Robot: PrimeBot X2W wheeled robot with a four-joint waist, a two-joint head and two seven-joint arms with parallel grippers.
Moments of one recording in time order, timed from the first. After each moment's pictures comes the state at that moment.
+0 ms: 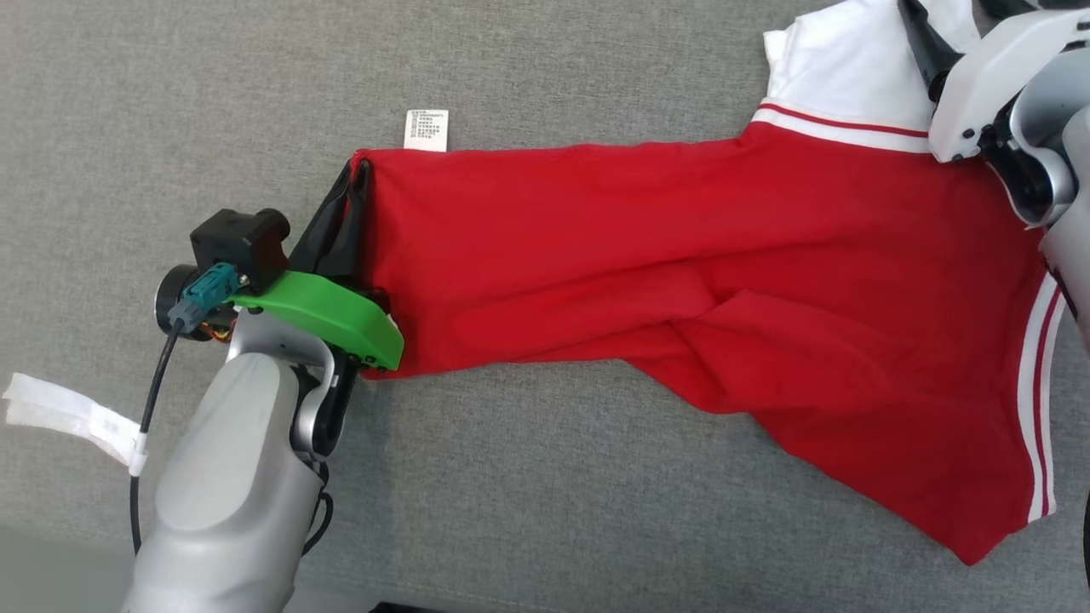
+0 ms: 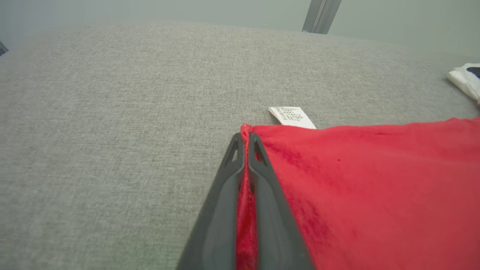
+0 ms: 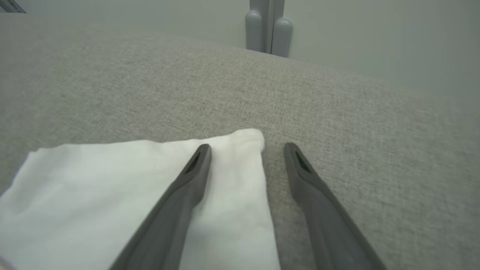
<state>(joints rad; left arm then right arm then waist) -0.59 0.14 -0.33 0.46 -0.44 -0.08 -0.16 -1.07 -0.46 0.50 0.84 0.57 0.13 0.07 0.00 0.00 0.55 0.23</state>
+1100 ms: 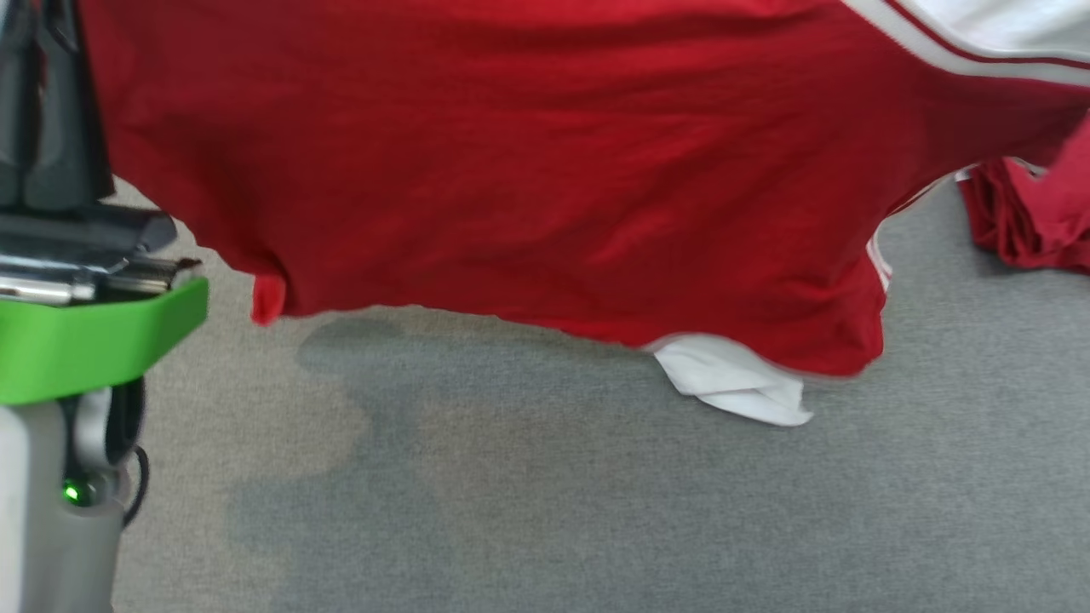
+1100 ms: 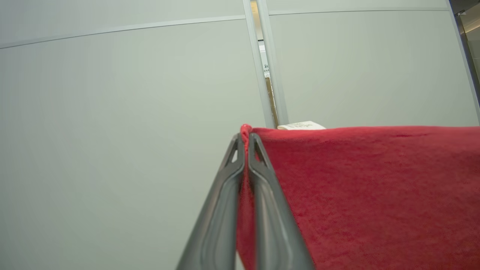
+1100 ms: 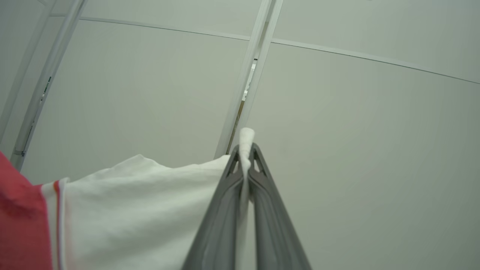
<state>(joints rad) -0.50 0.38 -0.15 -0.31 -0.32 0.08 -0.12 -0.61 -0.53 -0.01 -0.29 0.35 0.13 -0.06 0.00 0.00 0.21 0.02</state>
